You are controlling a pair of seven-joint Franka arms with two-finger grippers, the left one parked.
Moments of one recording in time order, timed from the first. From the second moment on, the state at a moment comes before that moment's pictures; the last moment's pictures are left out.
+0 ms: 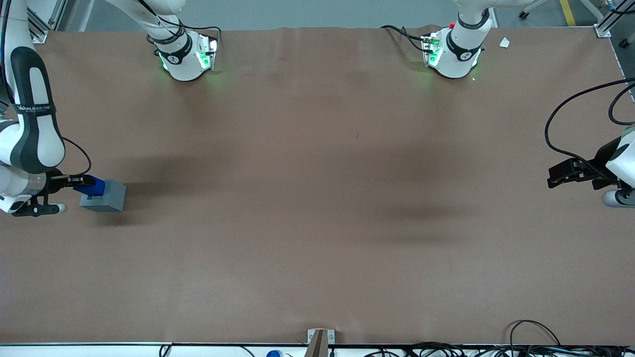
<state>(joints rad) -0.22 0.43 -0.11 -1.79 -0.04 1.95 -0.38</state>
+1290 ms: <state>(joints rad) -0.22 0.49 -0.11 -1.73 -0.04 1.95 -0.36</state>
